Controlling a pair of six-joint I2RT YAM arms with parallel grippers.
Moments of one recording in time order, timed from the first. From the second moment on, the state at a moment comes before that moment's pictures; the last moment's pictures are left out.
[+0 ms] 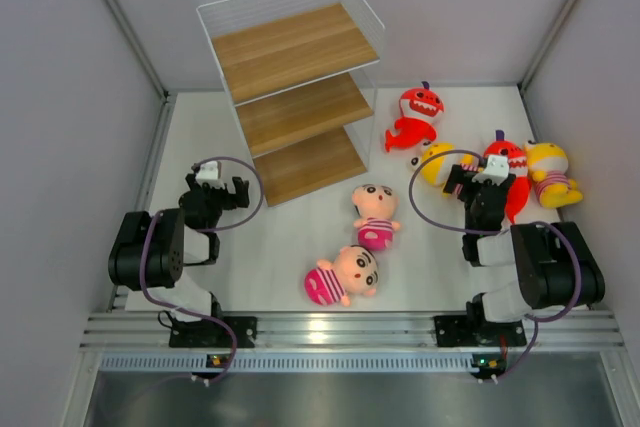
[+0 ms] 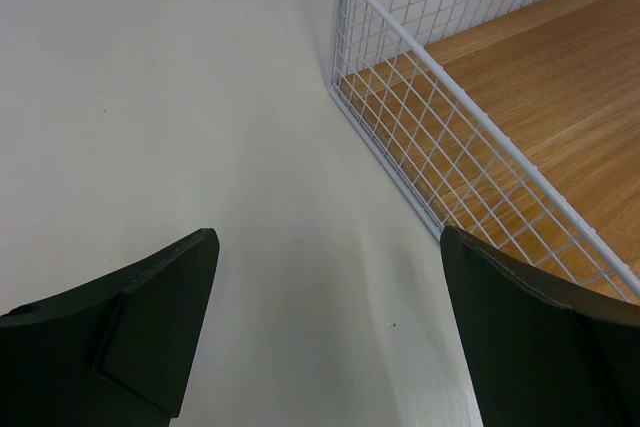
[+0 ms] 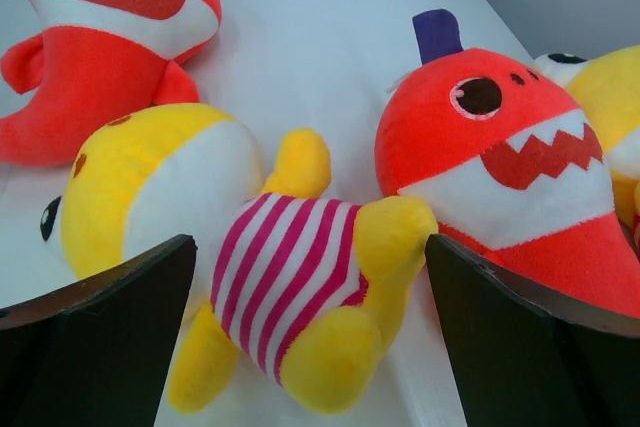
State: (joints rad) left arm 0.08 1.61 0.26 1.19 0.23 -0.03; right arm 0.06 1.46 0.22 1.16 0.26 0.02
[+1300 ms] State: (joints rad) left arm 0.31 1.13 0.76 -0.38 0.20 0.27; right arm 0.54 1.35 0.77 -0.17 -0.06 0.49
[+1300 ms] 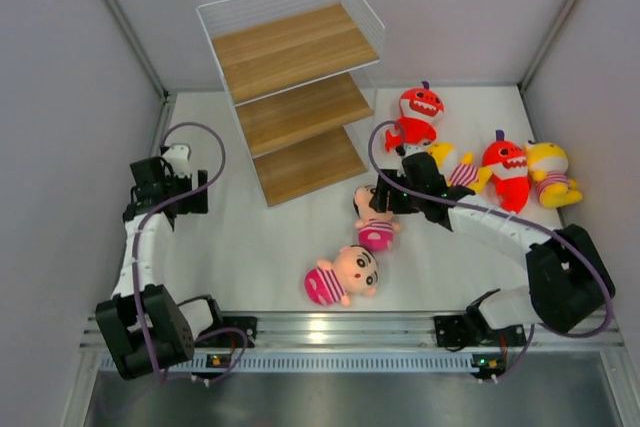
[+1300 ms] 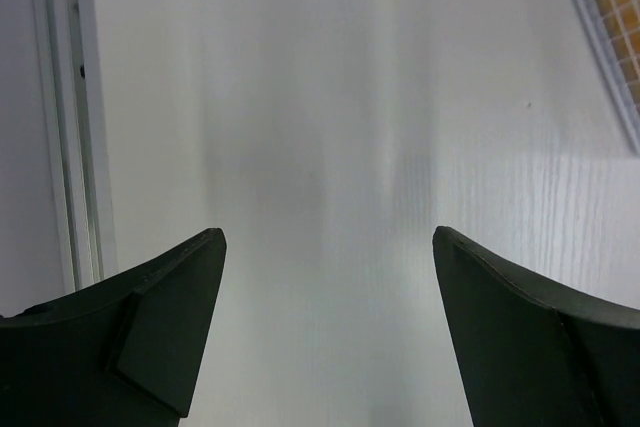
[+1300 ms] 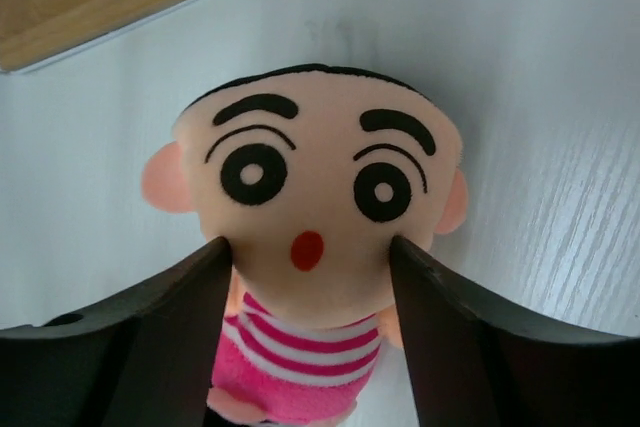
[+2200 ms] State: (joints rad) left arm 0.31 1.15 0.98 -0.79 0.26 0.32; right arm 0.67 1.10 1.77 -0.18 0.04 -0.03
